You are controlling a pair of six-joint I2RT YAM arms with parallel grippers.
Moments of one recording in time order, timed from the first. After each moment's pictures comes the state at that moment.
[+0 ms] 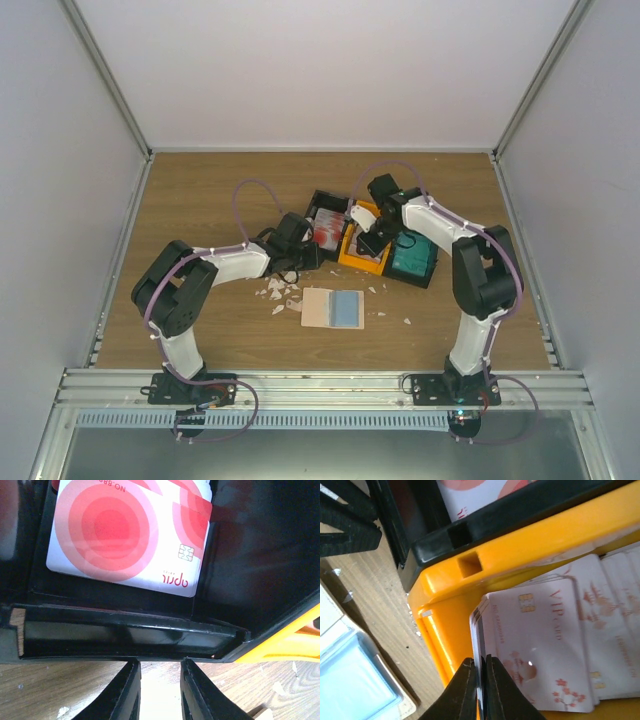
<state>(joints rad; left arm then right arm) -0.63 1.78 0.97 -0.06 0.16 -0.65 0.41 1.89 1.37 -0.84 -0.35 -0.42</state>
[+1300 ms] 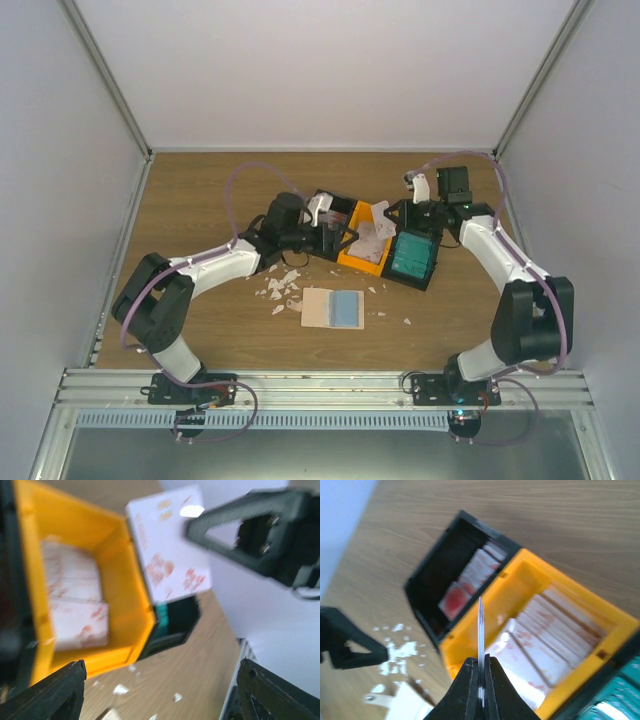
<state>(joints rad) -0.63 1.64 0.98 0.17 0.51 -0.66 0.13 1.53 1.14 -0.47 -0.58 0.07</state>
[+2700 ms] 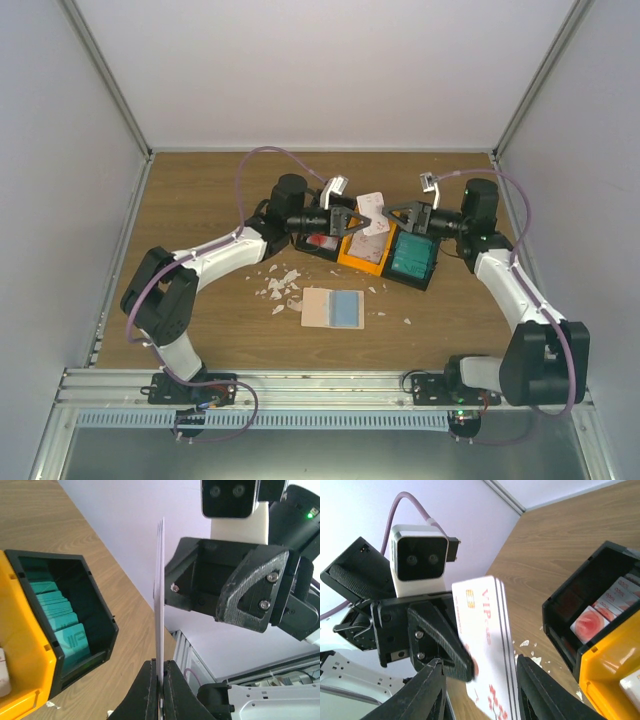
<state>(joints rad) -0.63 1.70 1.16 0.29 0.79 -0.74 0.04 1.28 0.87 0.02 -1.13 0.52</state>
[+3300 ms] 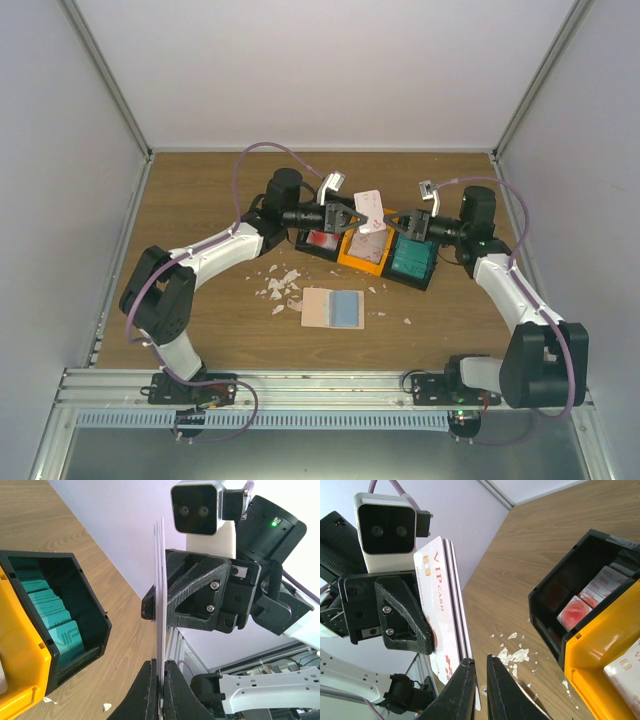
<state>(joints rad) -0.60 1.70 1.19 0.25 0.88 -0.73 0.03 1.26 0.80 0.01 -1.10 0.46</state>
